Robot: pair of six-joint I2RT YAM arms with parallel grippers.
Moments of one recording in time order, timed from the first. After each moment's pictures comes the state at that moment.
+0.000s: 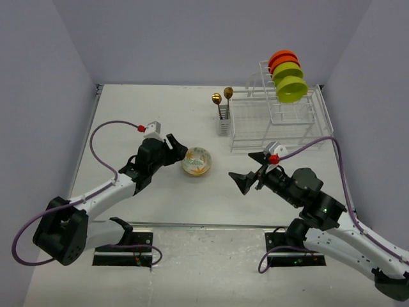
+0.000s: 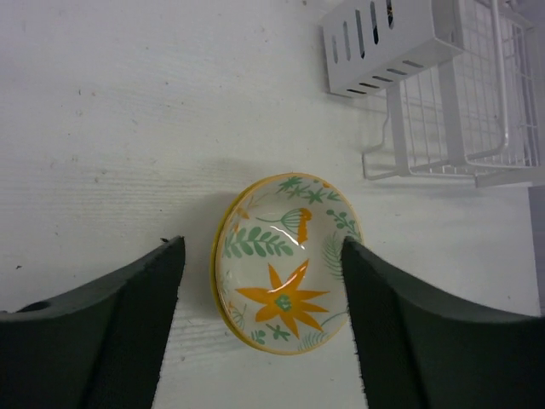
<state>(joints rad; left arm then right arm) -0.51 1.22 0.57 0.18 -0.10 -0.75 0.91 0.54 0.65 -0.16 0.07 0.07</state>
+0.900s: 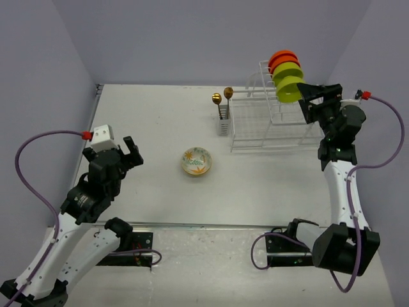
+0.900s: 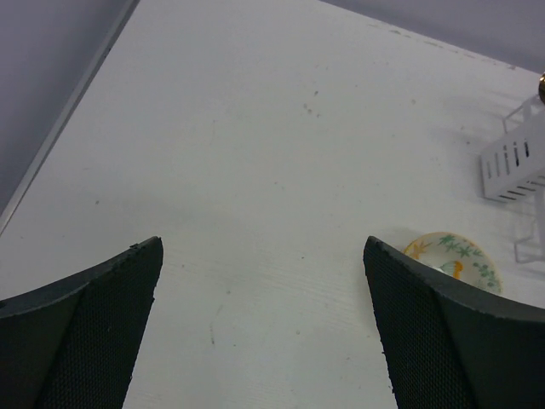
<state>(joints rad) -0.51 0.63 0.90 -0.66 -0.64 -0.43 -0.22 1.08 0.96 0.11 -0.34 1.18</state>
